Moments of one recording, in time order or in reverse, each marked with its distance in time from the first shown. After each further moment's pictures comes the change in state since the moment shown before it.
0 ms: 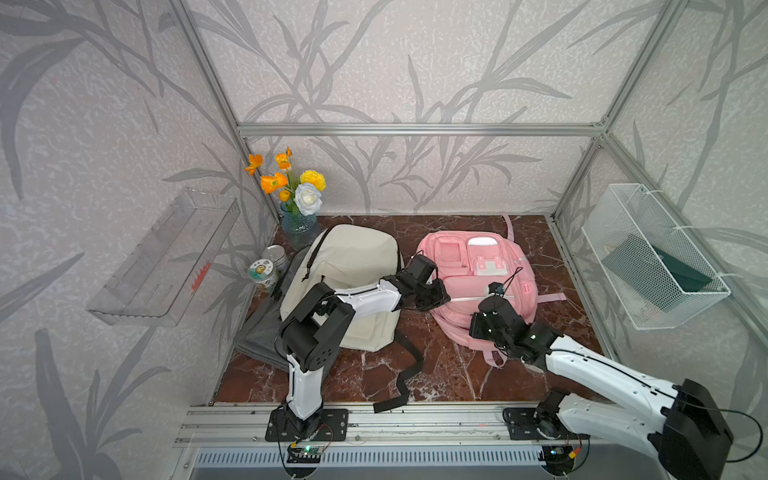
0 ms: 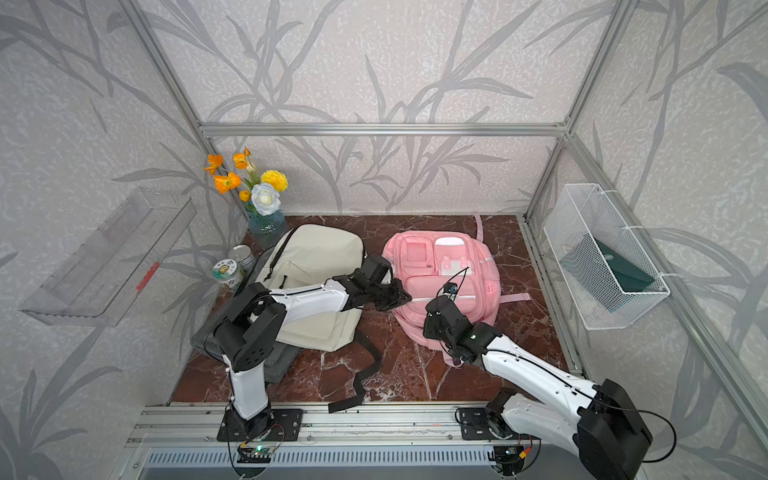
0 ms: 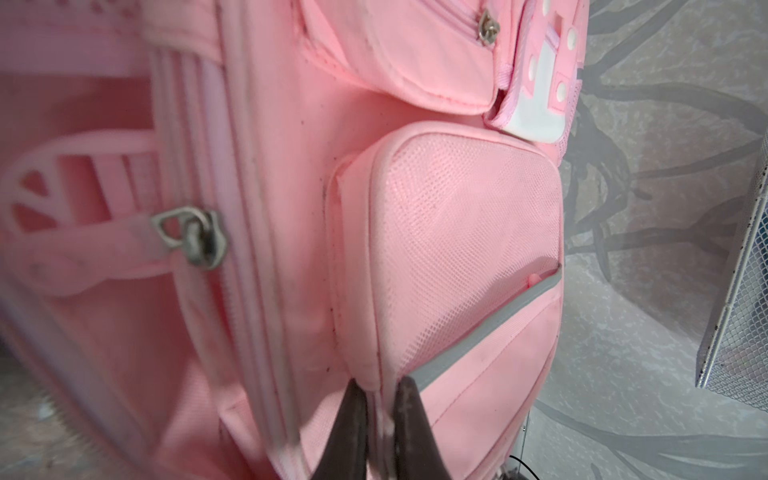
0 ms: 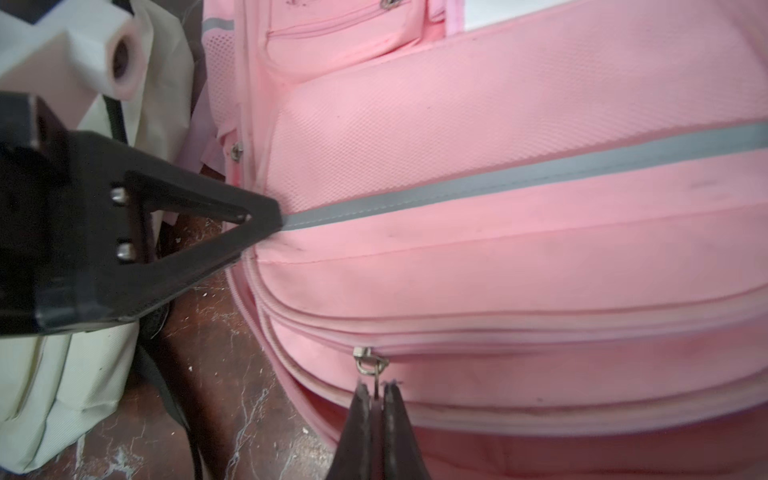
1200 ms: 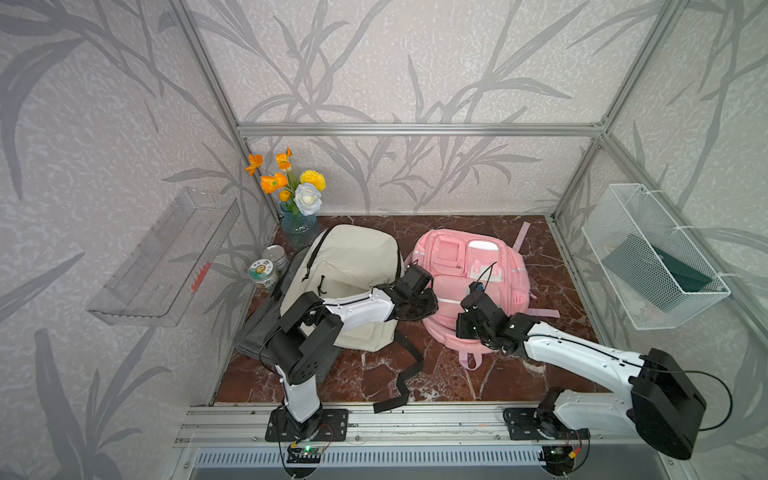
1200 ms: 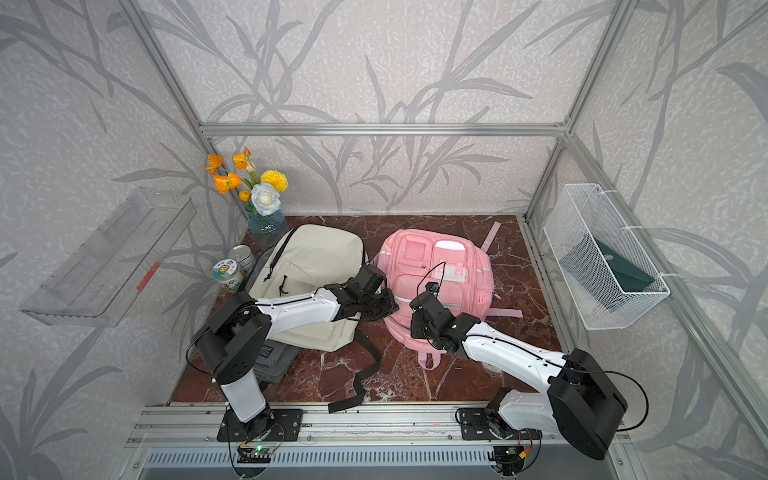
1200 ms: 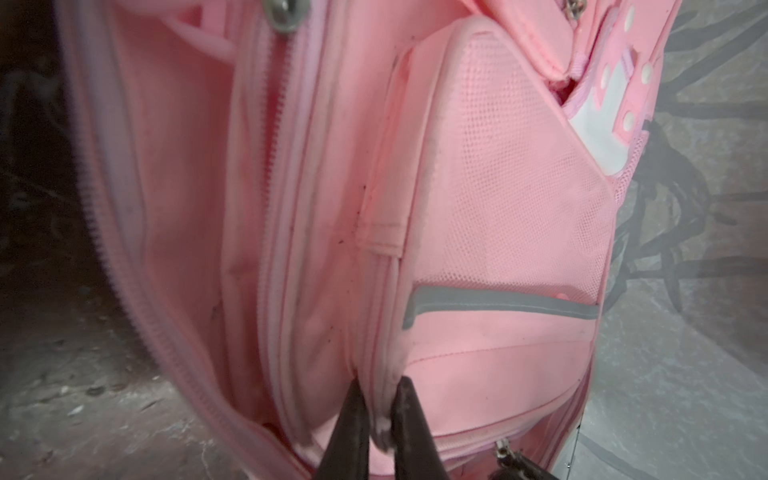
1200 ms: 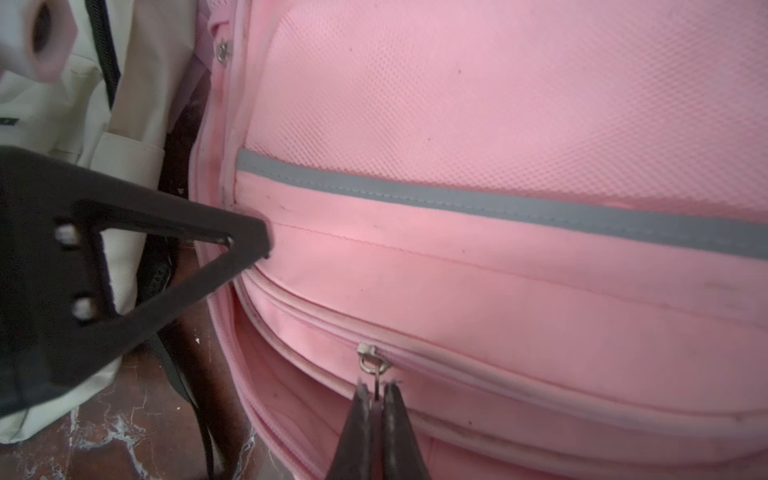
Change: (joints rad) left arm -0.034 -0.112 -0.126 -0.063 -0.138 -0.044; right arm 0.079 0.194 0.099 0.005 -0.050 -0.028
